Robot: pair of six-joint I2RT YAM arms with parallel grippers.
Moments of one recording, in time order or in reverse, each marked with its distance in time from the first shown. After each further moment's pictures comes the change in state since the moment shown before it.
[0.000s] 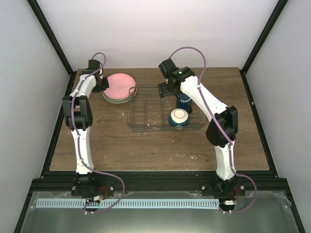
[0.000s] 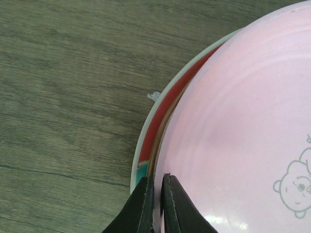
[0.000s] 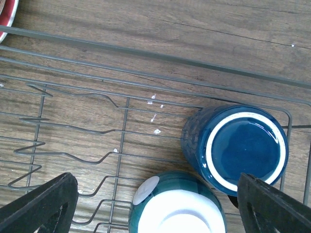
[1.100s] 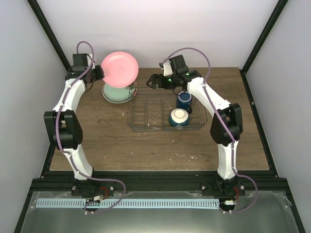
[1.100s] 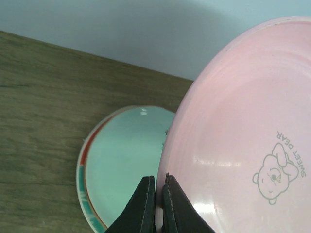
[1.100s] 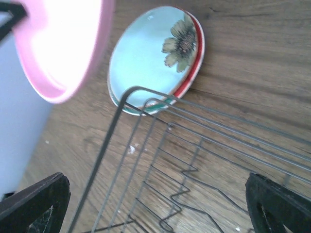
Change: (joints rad) left arm 0.026 -0.481 -0.367 0.314 0.252 -0.072; right arm -0.095 -0.020 -0.161 0.491 -0.660 0.027
